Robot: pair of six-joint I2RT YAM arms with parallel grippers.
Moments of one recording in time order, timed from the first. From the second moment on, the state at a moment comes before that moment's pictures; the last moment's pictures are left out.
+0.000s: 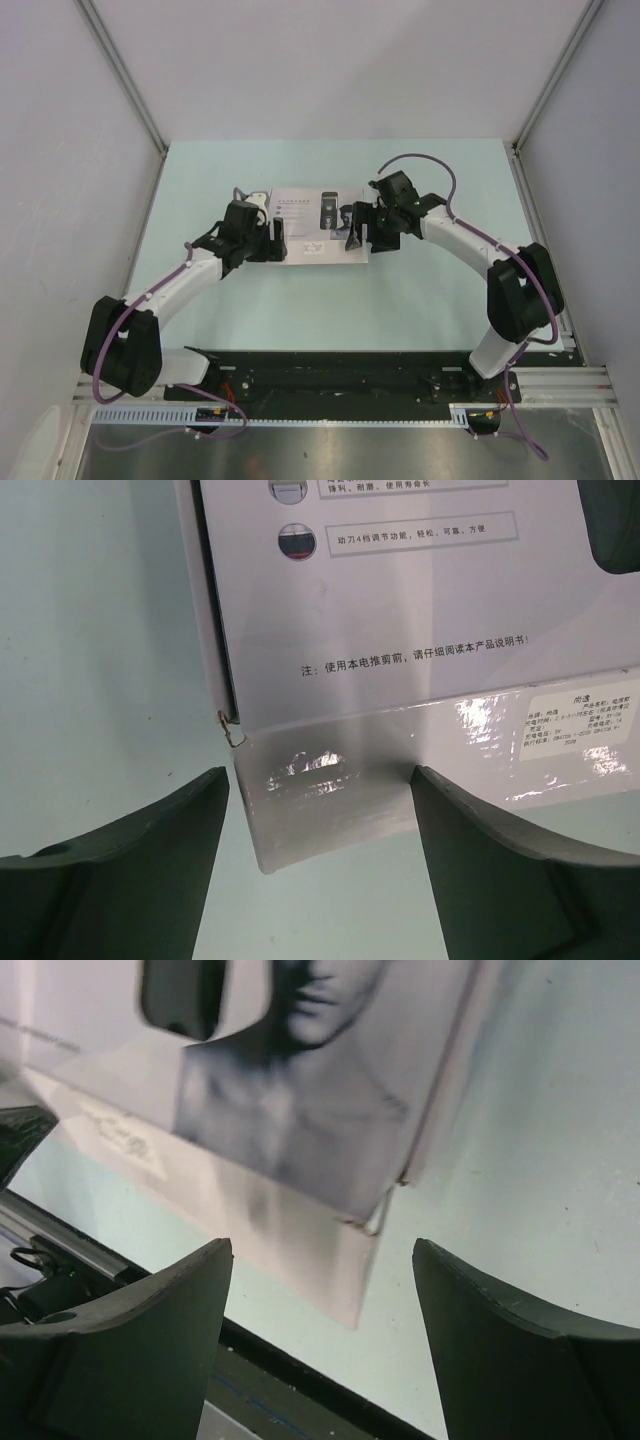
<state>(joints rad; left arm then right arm) -0.39 1.32 0.82 -0.32 0.00 -0.31 0.50 1.69 1.27 -0.57 -0.29 0.53</state>
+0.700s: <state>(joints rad) -0.39 1.31 0.82 -0.31 -0.03 -0.32 0.58 1.47 1.08 -0.42 -0.01 0.51</state>
